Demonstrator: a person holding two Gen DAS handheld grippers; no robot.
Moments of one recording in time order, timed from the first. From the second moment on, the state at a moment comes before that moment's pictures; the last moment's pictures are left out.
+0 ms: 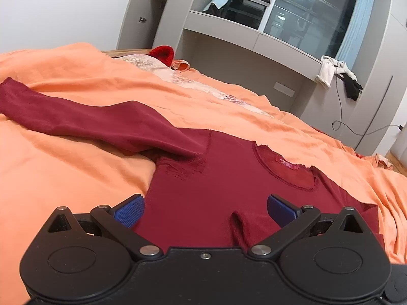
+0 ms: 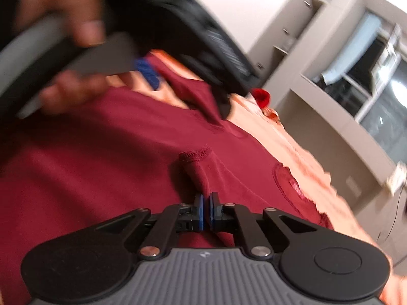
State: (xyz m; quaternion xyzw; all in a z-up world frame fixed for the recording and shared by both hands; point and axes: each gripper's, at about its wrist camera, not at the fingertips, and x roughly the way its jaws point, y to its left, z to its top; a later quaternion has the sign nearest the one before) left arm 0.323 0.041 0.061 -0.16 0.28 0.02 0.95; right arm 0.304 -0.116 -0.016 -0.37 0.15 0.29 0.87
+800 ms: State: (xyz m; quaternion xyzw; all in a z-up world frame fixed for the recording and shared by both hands) left arm 0.324 -0.009 0.030 -0.03 0.32 0.00 0.95; right arm 0.318 -0.243 -0.024 -0.28 0.19 0.15 0.93
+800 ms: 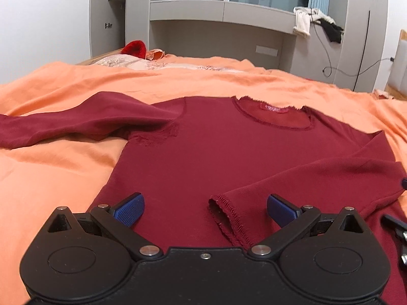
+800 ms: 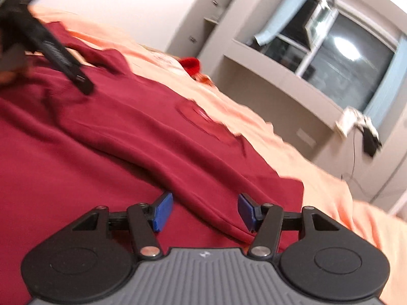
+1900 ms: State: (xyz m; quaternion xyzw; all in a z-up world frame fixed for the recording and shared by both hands) left arm 0.322 -0.033 0.019 0.05 0.33 0.00 0.94; right arm 0.439 -0.359 0.006 0.00 0.30 0.11 0.95
